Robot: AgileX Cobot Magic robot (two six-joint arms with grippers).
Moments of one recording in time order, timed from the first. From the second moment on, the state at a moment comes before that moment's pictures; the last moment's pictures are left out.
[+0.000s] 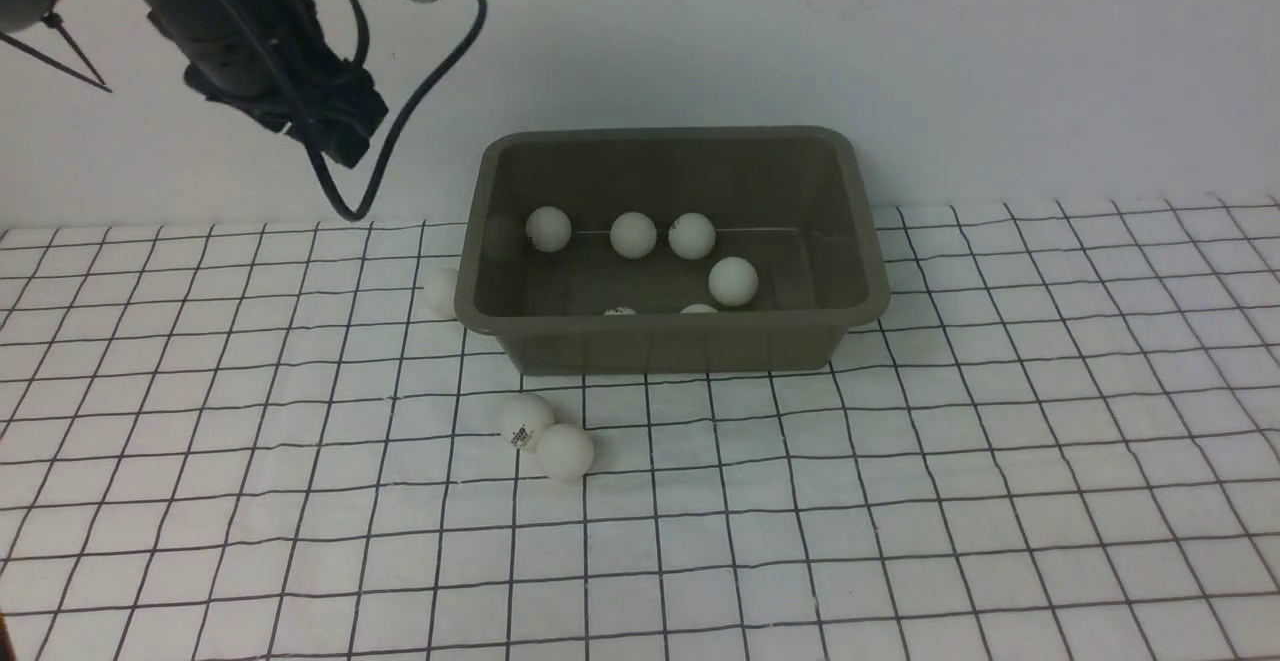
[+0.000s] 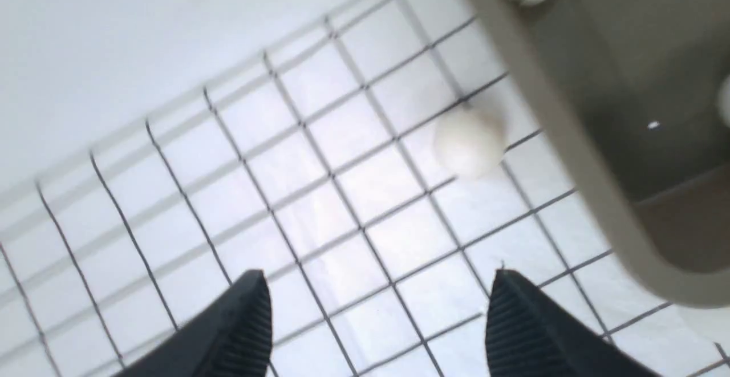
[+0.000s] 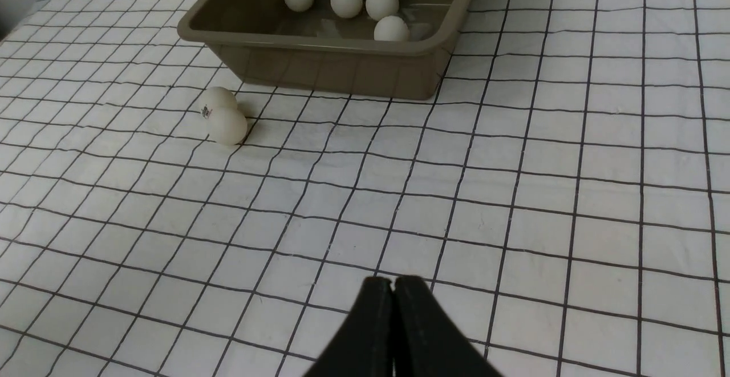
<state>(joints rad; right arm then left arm) 0.48 0.20 -0.61 -0.02 1.04 0.24 -0.11 1.96 -1.94 0.00 1.12 0.35</state>
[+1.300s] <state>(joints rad) 0.48 0.20 -0.61 0.02 1.04 0.25 -0.01 2.33 -1.94 -0.46 0.94 0.38</state>
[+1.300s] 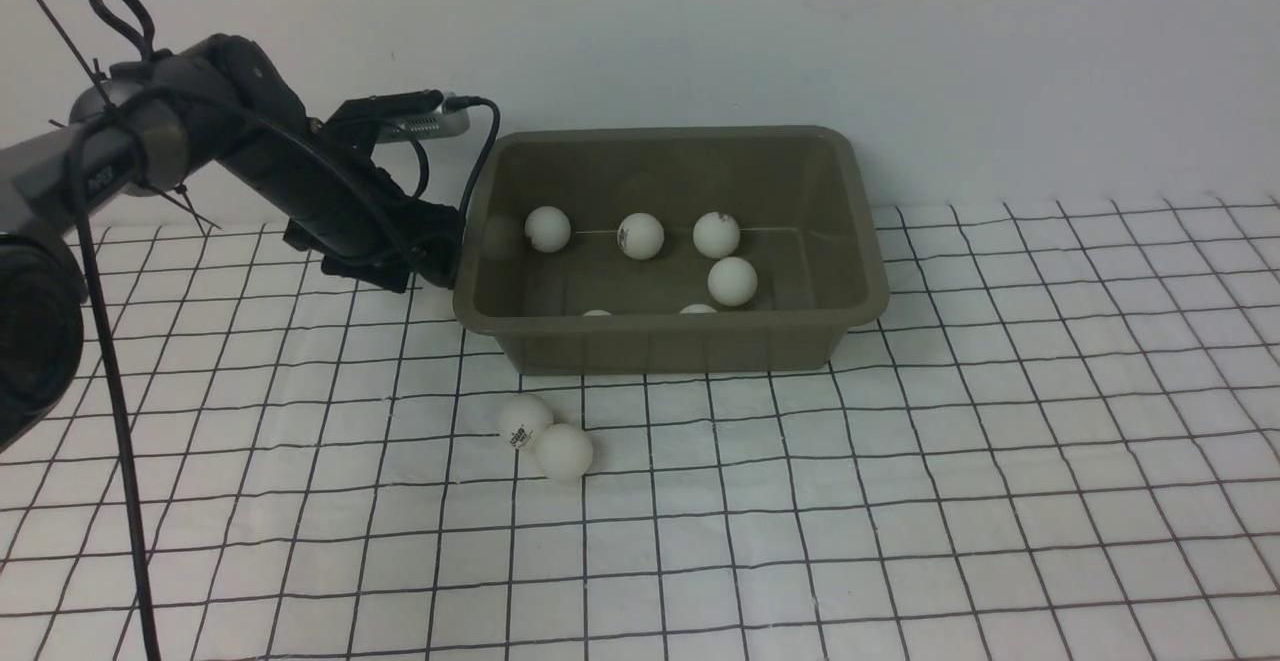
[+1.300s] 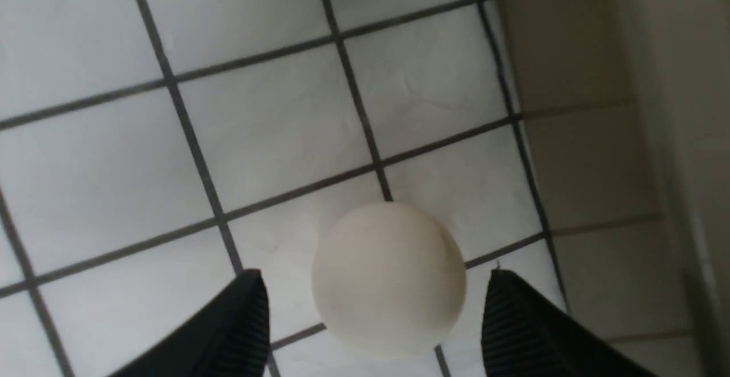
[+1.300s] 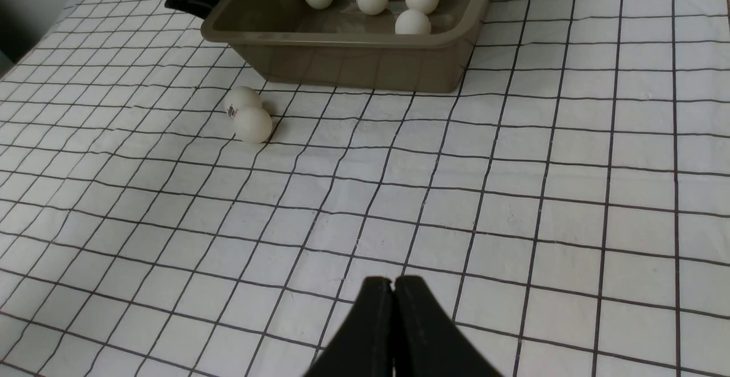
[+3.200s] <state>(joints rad) 0.48 0.20 -0.61 0.03 0.99 0.25 0.01 2.41 -2.10 -0.52 0.99 0.42</state>
